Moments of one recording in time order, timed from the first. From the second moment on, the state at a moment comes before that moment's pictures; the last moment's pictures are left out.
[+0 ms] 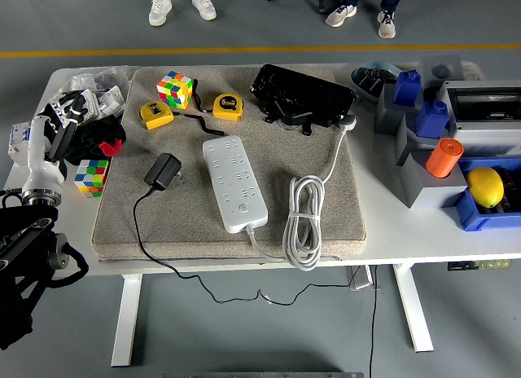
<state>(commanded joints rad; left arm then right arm) -0.40 0.28 -1.07 -0.89 0.76 0.35 -0.50 0.01 -0.35 0.83 0.38 -0.34 -0.09 0.21</state>
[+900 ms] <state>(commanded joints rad) -0.40 0.29 -1.07 -0.89 0.76 0.35 -0.50 0.01 -0.35 0.80 0.38 -0.33 -0.08 0.20</state>
